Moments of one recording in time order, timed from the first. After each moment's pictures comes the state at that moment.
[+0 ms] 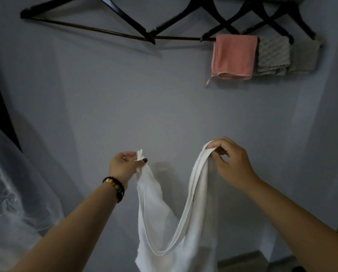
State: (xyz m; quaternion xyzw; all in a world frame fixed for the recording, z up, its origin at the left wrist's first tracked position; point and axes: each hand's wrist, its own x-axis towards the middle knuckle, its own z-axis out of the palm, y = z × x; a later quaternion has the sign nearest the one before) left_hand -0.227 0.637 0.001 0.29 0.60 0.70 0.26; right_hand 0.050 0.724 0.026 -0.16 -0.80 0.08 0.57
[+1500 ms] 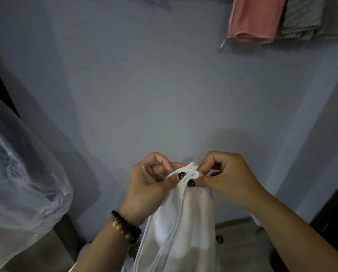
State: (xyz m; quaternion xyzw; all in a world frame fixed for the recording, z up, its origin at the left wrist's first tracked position) left_hand -0.123 0.524 -0.014 0.47 0.42 0.70 0.34; right_hand 0.035 0.614 0.003 -0.26 -0.78 0.41 0.39
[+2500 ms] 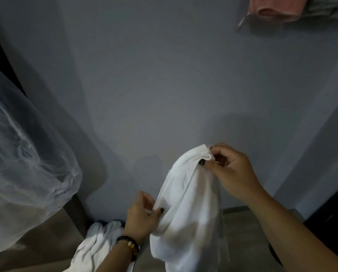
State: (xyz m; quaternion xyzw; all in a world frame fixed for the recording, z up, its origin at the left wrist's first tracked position) left_hand -0.177 0.517 -0.198 0.37 0.77 0.47 0.22; right_hand 0.015 0.639 -0.053 -0.24 -0.76 0.41 0.44
